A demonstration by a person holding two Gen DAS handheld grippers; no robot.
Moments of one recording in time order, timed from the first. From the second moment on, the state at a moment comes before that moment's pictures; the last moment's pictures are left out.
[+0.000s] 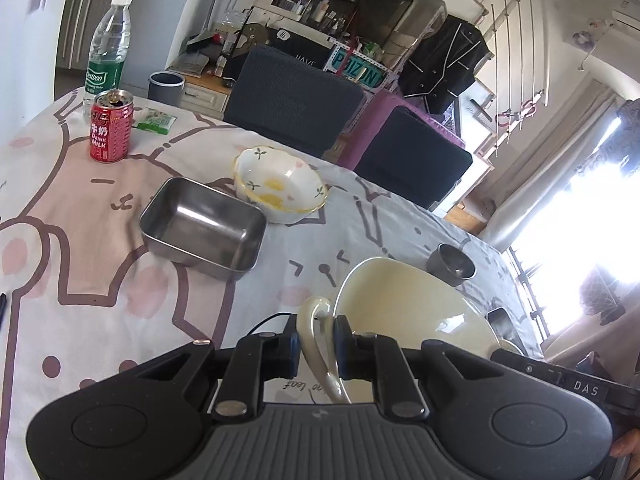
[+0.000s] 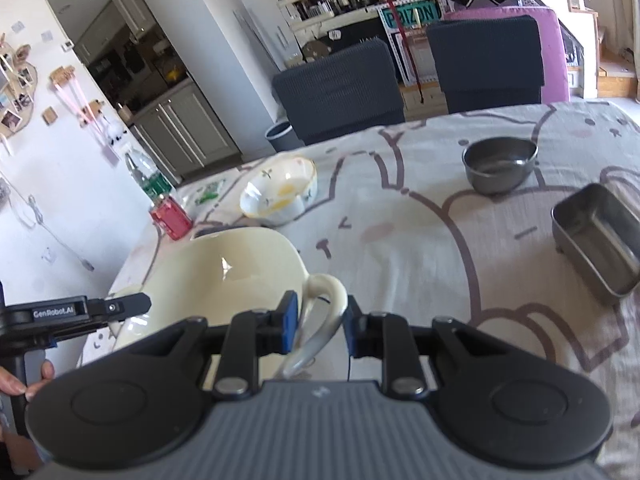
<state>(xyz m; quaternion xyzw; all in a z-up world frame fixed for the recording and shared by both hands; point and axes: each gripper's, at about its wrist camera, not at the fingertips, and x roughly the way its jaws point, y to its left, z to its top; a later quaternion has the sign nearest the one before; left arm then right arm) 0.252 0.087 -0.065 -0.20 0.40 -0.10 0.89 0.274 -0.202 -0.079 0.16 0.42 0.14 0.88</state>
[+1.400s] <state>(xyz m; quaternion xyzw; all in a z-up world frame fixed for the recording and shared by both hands) 0.291 0.107 -0.143 -0.18 0.52 -0.07 0.83 0.313 -0.160 -0.129 0.11 0.52 0.13 0.84</state>
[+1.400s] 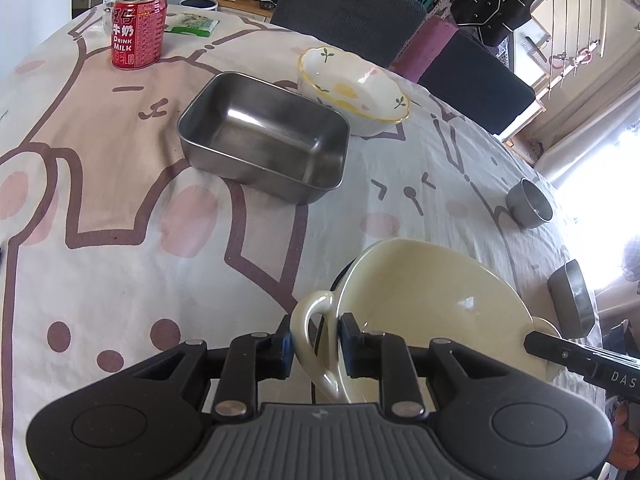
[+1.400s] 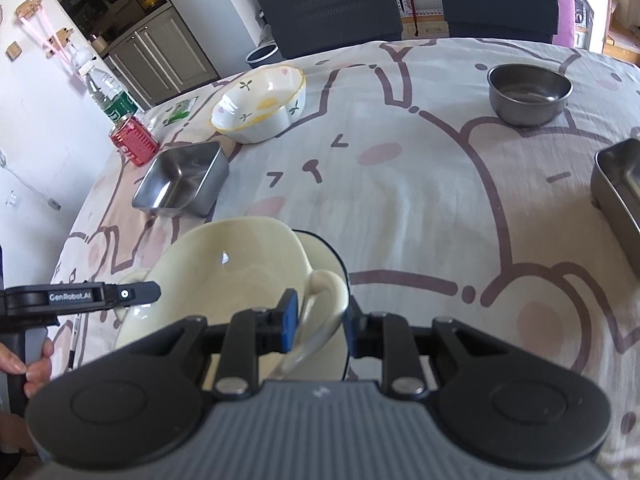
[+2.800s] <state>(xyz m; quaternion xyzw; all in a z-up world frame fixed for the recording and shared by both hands) 0.294 0.095 -0.148 -0.13 0.54 -0.08 0.83 0.316 -0.152 -0.142 0.07 0.56 0.13 0.81</state>
